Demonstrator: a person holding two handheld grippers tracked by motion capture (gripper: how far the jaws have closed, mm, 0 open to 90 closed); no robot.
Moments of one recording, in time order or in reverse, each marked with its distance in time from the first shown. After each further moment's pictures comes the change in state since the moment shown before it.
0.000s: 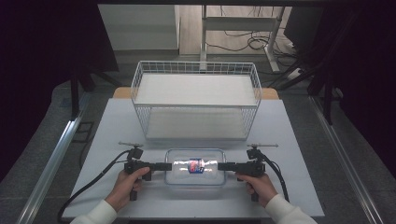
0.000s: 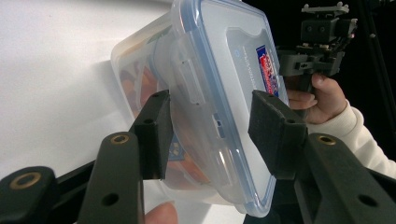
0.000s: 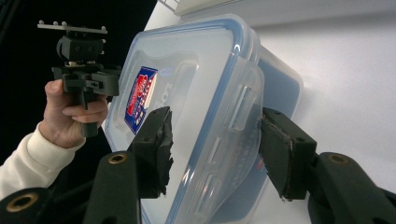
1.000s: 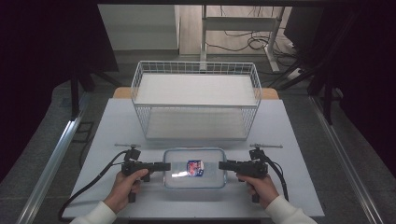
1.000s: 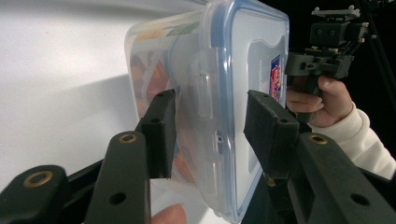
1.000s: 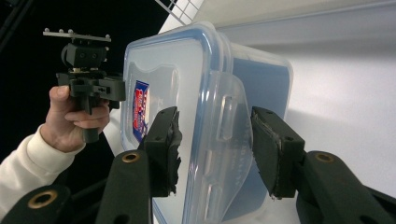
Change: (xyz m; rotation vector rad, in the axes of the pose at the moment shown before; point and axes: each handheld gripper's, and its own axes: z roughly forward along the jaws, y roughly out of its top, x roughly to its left) left arm -0.014 -0.004 -0.008 -0.050 0.020 0.048; right arm 0.019 -0.002 -0.011 -0.067 -0.005 -0.082
